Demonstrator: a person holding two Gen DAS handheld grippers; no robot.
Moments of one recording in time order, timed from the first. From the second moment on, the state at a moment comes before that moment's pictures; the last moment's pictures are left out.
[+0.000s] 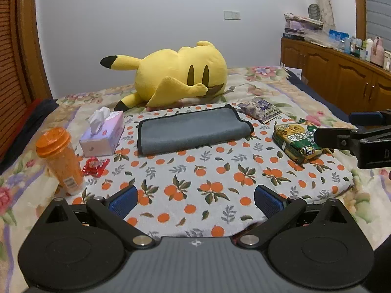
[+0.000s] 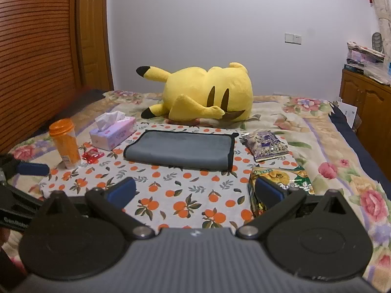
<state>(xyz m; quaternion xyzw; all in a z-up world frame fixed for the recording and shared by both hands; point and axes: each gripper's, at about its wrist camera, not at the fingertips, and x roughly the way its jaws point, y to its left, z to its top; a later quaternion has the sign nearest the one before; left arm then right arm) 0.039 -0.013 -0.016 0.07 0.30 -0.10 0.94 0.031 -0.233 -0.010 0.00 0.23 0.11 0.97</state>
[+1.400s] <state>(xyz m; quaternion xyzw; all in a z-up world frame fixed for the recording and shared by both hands) -0.008 -0.004 -0.032 0.06 0.27 -0.06 0.96 -0.003 -0.235 -0.036 0.00 0.23 0.08 0.97</state>
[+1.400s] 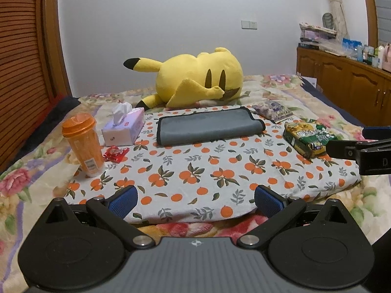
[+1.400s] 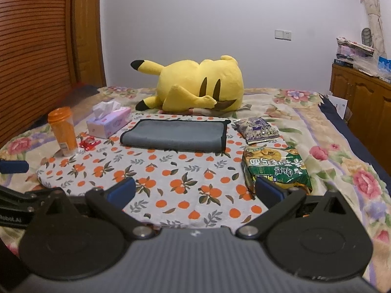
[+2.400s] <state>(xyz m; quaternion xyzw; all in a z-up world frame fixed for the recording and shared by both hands) -0.027 -0.002 -0.017 0.06 0.19 -0.04 0.98 -0.018 -0.246 -0.026 0.02 0.16 0.06 0.98</state>
